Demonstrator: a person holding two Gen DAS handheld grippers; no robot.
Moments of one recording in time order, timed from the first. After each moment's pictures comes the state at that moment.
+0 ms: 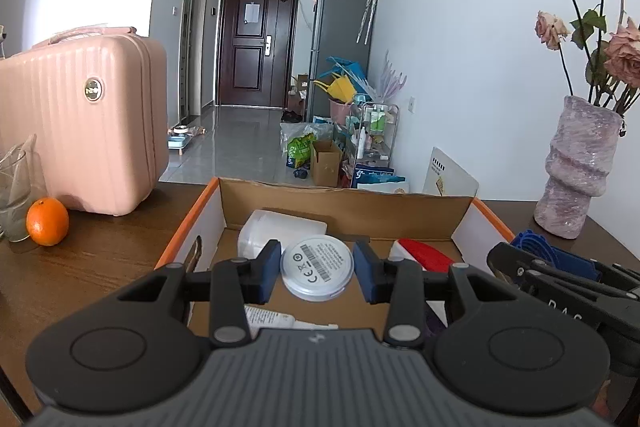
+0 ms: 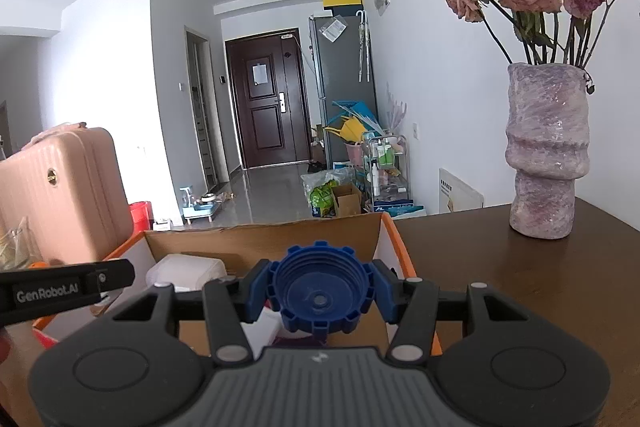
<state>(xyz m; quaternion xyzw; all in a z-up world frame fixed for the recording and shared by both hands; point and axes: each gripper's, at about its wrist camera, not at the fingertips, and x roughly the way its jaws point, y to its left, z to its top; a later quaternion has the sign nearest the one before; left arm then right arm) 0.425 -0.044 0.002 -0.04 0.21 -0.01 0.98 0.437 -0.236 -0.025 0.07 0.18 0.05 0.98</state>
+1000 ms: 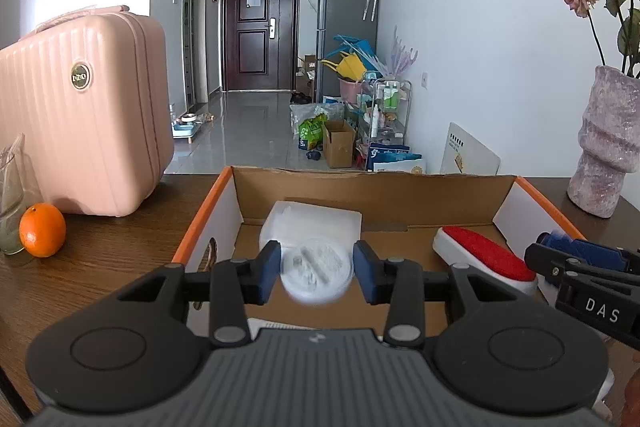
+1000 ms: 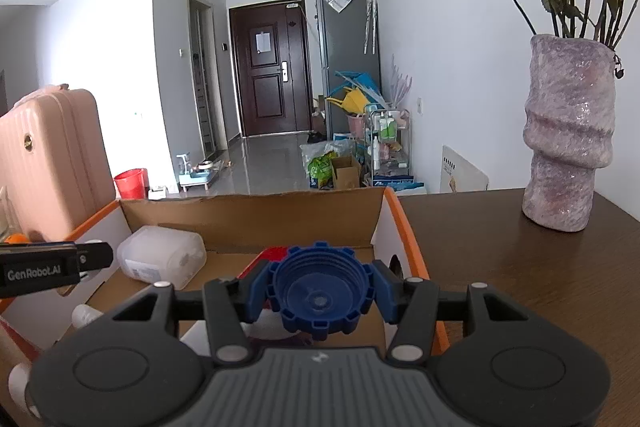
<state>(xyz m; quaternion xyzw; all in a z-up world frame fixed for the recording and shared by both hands) 0.467 -0.026 -0.019 -0.01 0.24 0.01 0.97 0.474 -0.235 -0.043 0.05 0.22 0.06 0.97</state>
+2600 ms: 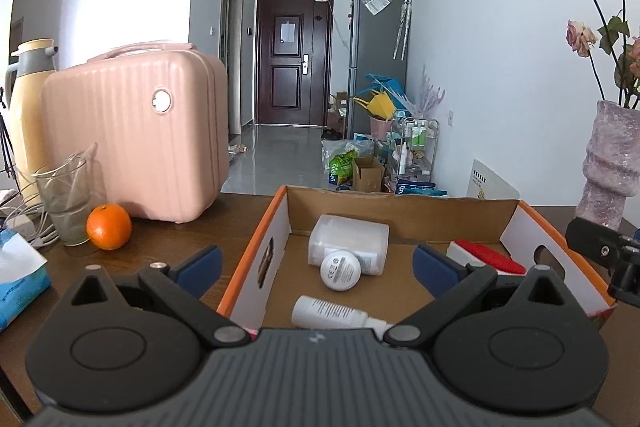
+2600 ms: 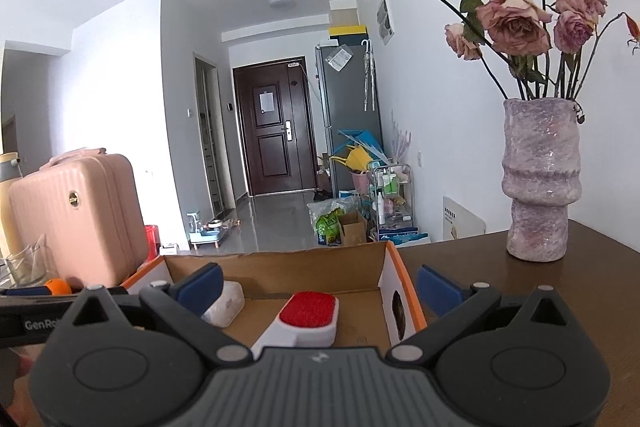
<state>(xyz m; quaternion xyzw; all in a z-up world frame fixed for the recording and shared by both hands) 0.390 -0.014 0.001 -0.02 0.19 0.05 0.98 0.395 -0.235 -0.009 0.07 0.13 0.05 0.99</state>
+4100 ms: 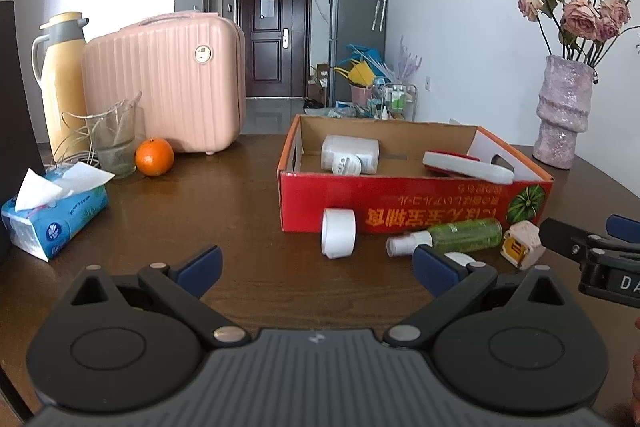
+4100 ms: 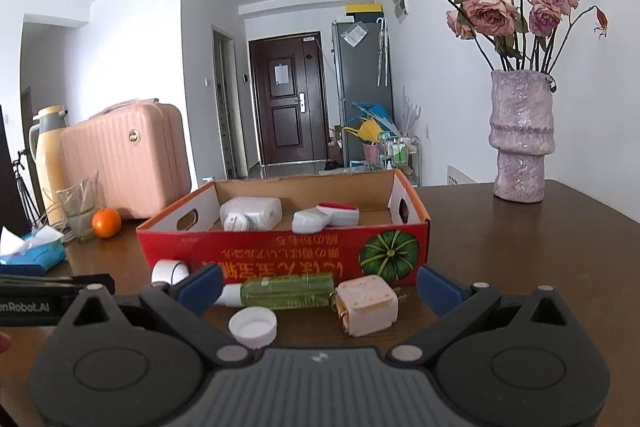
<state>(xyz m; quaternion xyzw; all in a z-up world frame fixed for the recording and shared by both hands) 0.249 0.015 -0.020 -0.01 0.23 0.02 0.97 0.263 -0.214 -0.038 0.05 0.17 0.07 0.98</state>
